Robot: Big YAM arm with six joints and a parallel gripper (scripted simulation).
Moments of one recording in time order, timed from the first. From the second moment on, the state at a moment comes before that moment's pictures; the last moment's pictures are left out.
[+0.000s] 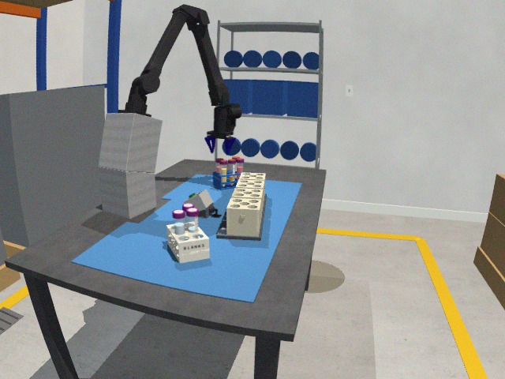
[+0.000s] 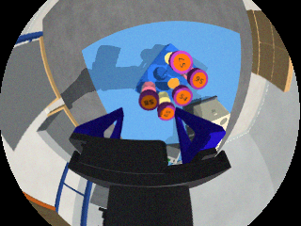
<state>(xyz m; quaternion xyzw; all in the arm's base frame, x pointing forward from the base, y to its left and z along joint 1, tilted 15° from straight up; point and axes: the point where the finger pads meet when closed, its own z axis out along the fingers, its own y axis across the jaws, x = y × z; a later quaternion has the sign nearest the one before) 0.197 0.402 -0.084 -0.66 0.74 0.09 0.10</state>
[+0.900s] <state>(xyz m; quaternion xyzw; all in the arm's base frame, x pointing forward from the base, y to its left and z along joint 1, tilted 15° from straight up) 0.196 0.403 -0.082 -0.93 0.36 0.03 0.13</state>
